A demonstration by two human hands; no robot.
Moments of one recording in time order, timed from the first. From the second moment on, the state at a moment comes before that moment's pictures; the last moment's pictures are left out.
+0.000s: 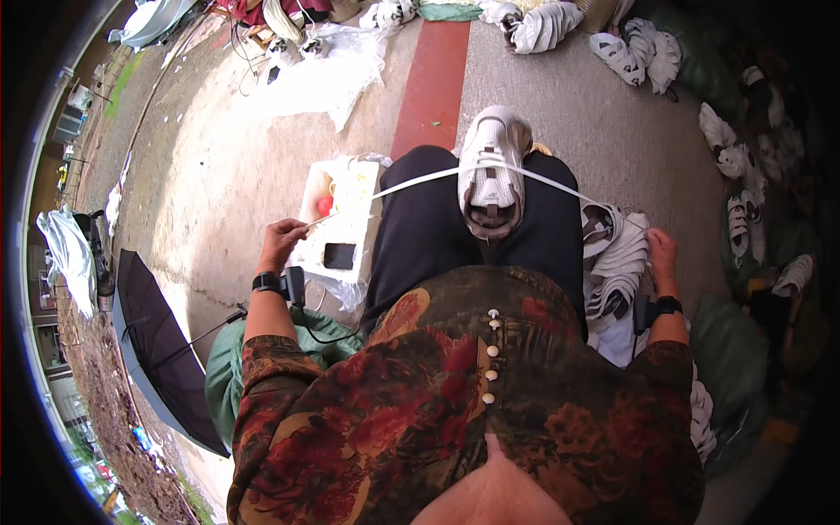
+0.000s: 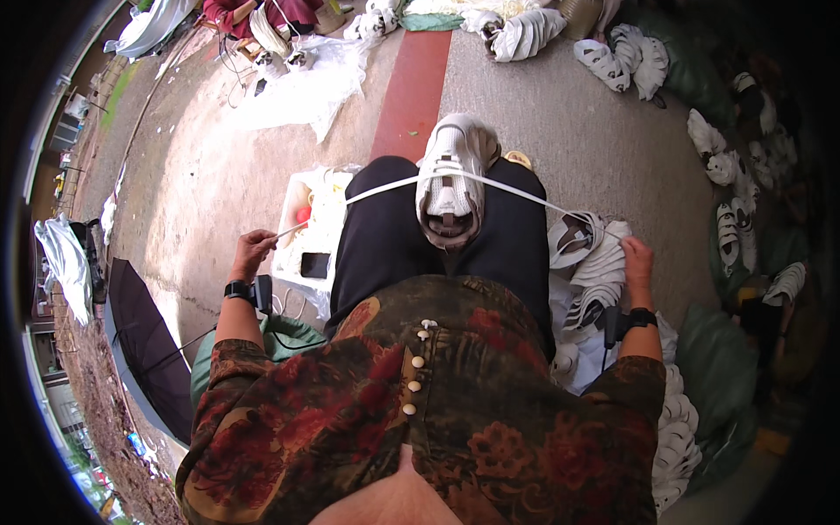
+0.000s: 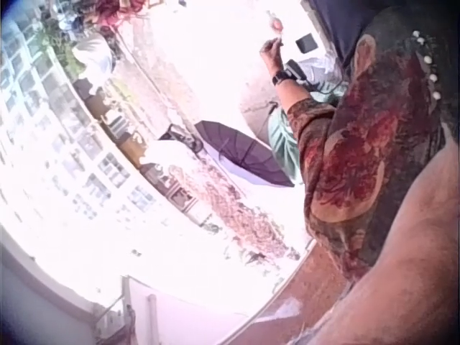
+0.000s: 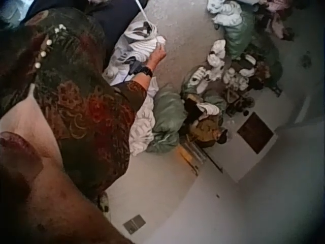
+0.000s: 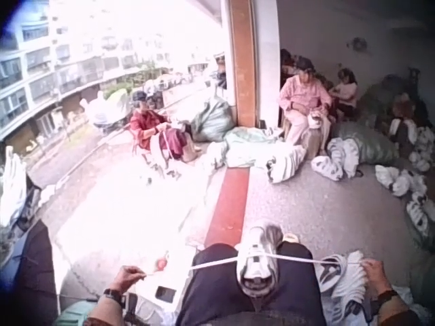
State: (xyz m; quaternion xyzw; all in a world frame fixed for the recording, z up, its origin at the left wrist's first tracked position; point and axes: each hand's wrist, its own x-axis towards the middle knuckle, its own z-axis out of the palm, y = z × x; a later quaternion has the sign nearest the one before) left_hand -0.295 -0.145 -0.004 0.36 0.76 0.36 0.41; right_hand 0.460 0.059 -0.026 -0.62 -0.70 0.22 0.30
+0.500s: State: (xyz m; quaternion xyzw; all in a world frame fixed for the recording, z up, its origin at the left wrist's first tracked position) left_hand -0.328 -0.238 -0.083 0.31 0.88 0.19 0.31; right_hand 0.534 0.016 -0.061 -0.76 -0.60 0.23 0.12
